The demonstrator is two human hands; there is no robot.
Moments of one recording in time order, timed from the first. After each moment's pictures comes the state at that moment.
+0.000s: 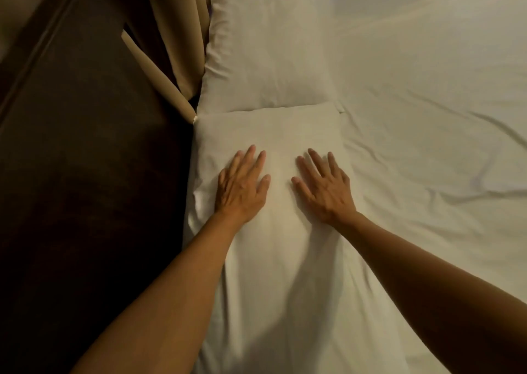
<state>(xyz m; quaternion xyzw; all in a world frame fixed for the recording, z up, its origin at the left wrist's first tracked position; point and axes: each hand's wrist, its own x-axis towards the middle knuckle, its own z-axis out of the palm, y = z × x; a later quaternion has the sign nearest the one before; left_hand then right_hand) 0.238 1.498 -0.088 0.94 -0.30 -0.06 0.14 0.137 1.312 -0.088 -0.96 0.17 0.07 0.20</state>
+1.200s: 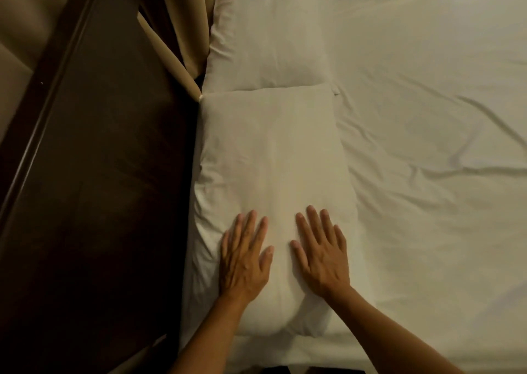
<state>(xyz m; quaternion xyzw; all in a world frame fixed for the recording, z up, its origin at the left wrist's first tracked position) 0.024 1.585 -0.100 0.95 -0.28 -0.04 0.14 -0.052 1.406 -0.102 -0.96 0.18 0.08 0.21</state>
